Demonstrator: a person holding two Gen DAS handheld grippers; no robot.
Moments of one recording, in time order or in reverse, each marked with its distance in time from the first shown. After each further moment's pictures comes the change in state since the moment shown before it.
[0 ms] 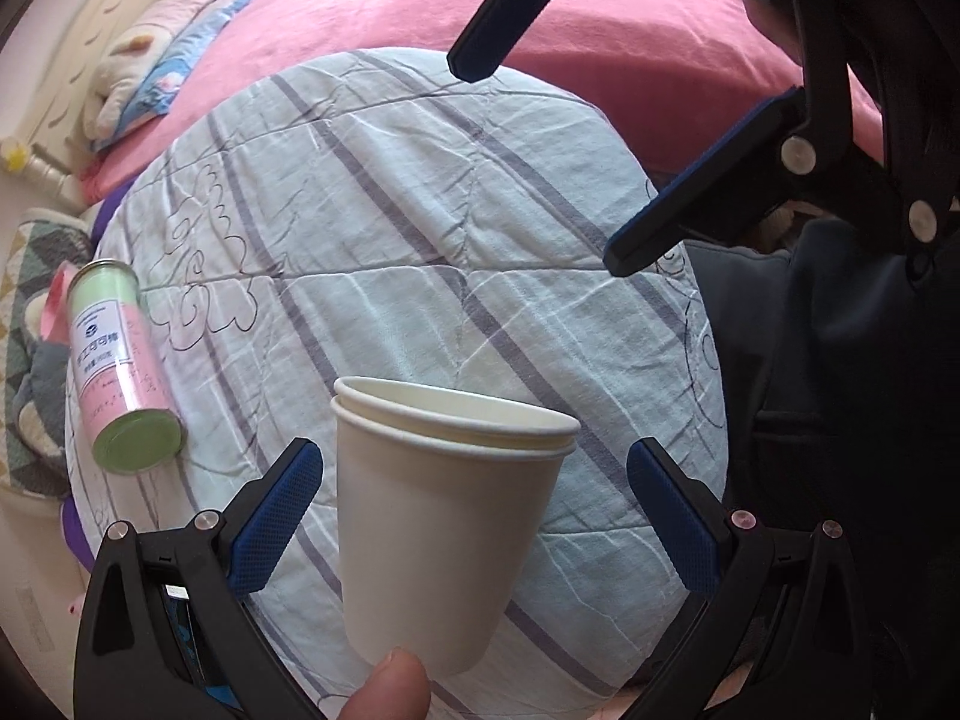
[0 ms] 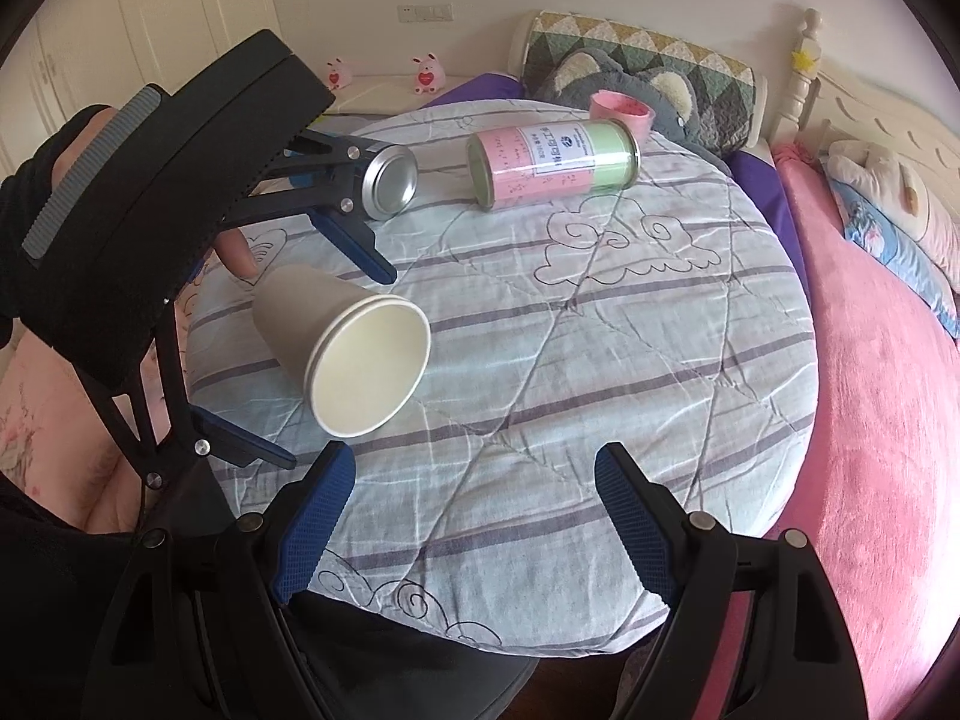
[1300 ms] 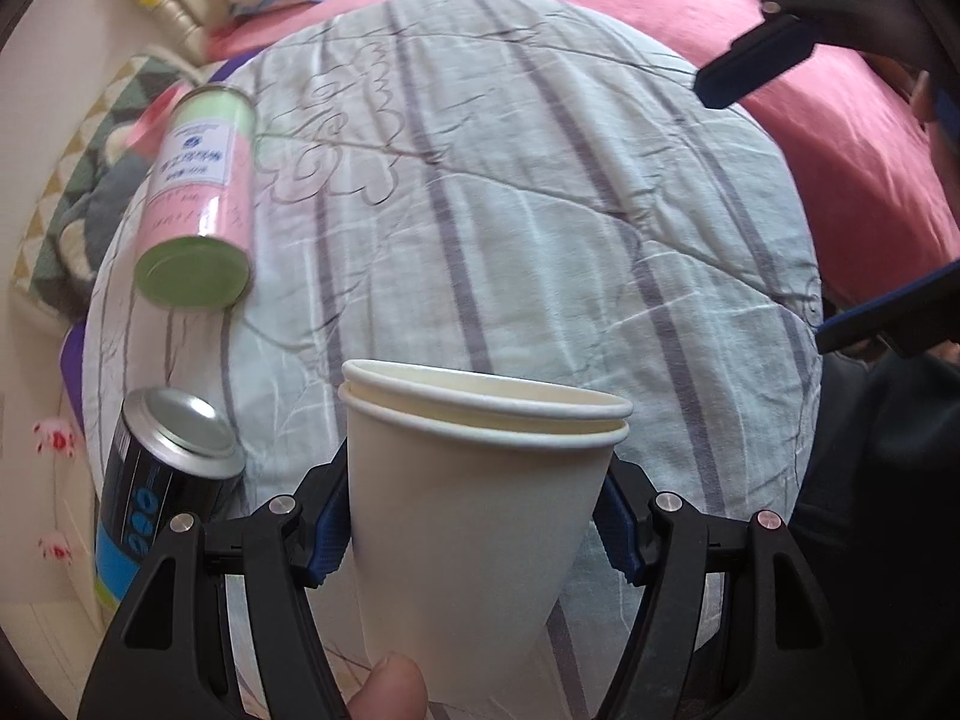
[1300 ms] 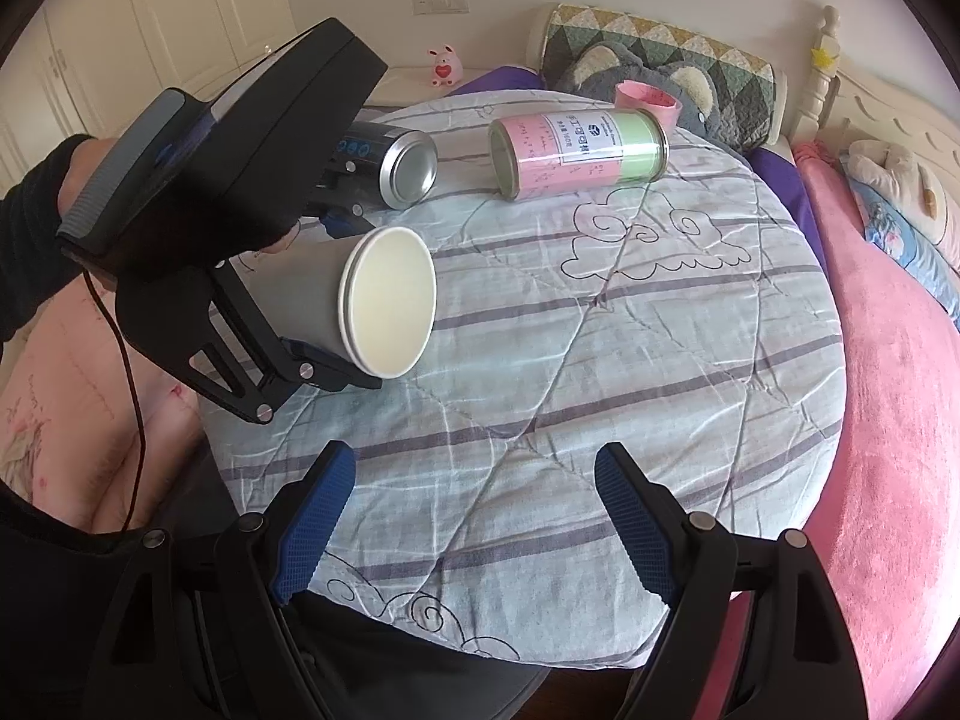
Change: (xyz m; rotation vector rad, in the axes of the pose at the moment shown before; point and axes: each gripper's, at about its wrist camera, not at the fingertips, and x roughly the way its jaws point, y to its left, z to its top) left arm 0.010 0.034 -0.035 -0.429 0.041 0.138; right arm 0.011 0.007 0.002 -0.030 0.006 0.053
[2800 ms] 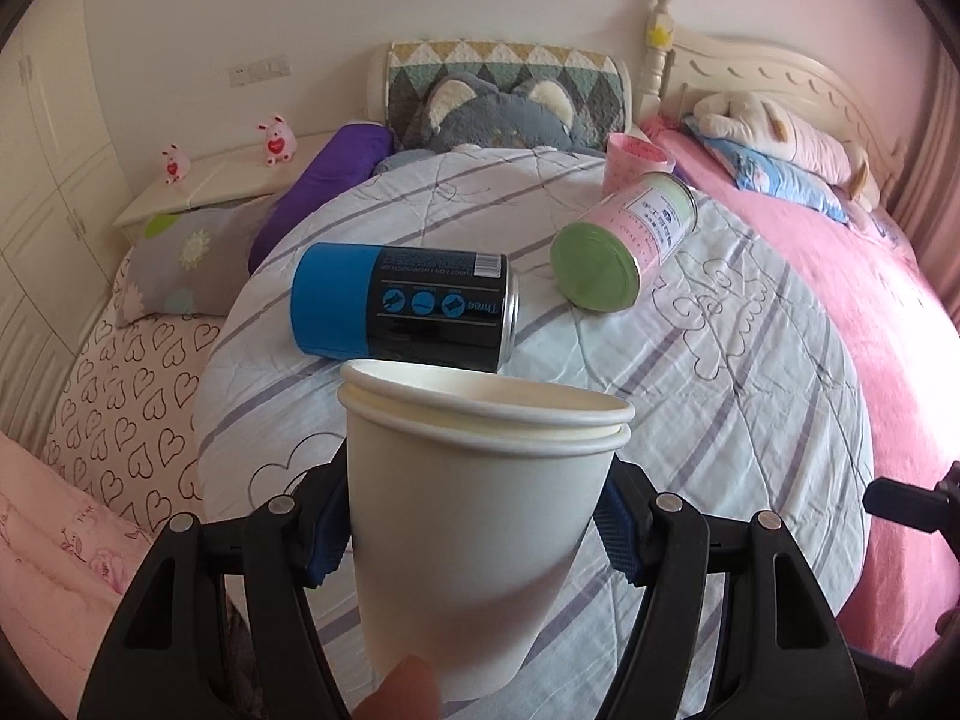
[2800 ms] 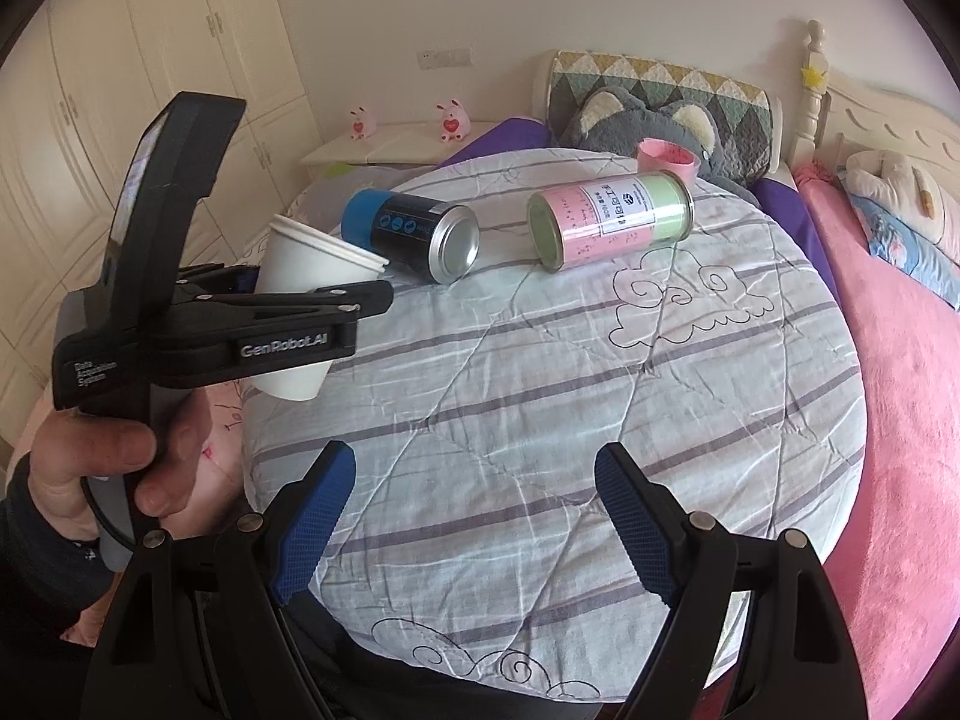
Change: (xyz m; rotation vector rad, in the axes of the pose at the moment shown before) left arm -0.052 0.040 -0.080 -1.065 -0.319 0.321; right arm -0.010 0.025 0.017 0.062 -0.129 0.027
